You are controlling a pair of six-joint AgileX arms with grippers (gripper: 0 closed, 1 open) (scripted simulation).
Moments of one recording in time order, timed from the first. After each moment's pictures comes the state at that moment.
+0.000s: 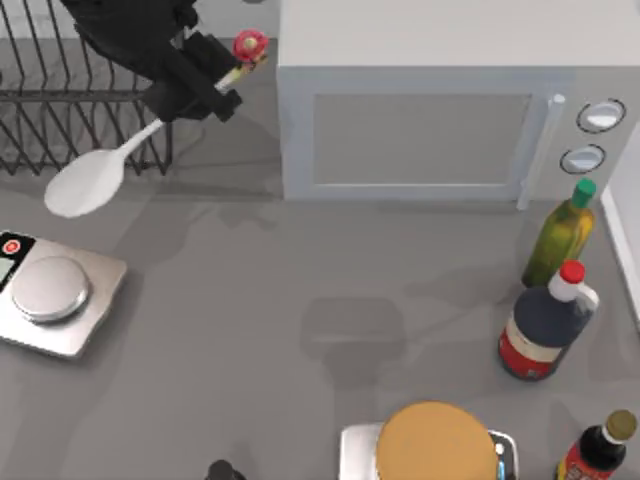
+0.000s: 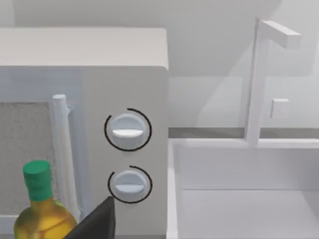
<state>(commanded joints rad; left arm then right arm) -0.43 1.78 1.88 -1.31 0.06 0.45 0.00 0.00 0.00 0.00 0.00 0.00</state>
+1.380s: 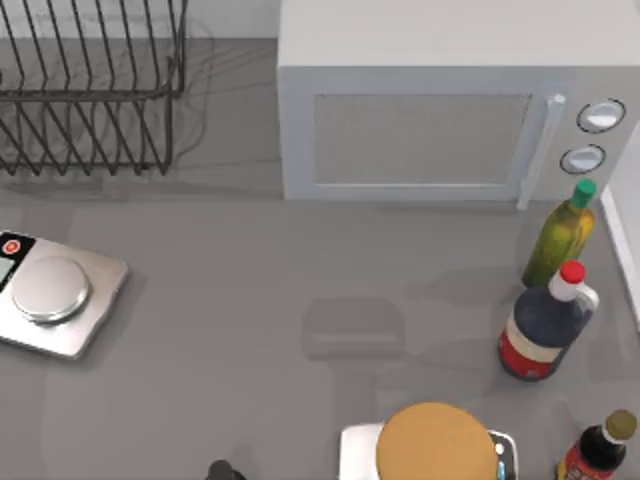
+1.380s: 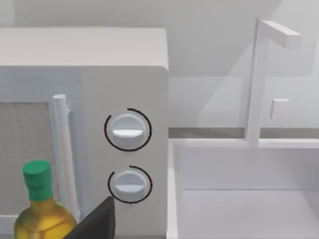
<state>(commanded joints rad) 0.17 0.91 1.12 -0.21 0.21 0.02 0.00 0.00 0.00 0.00 0.00 0.00</state>
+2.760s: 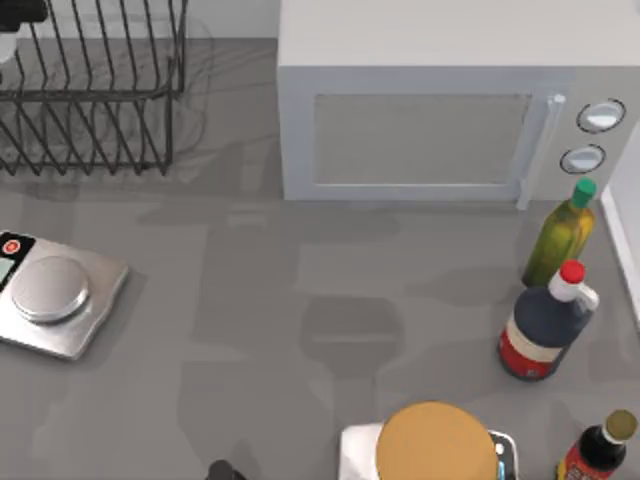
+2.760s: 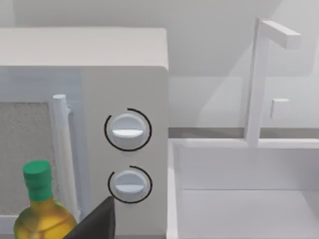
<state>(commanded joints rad) 0.07 1.76 0.92 0.83 0.11 0.02 0.00 0.00 0.00 0.00 0.00 0.00</state>
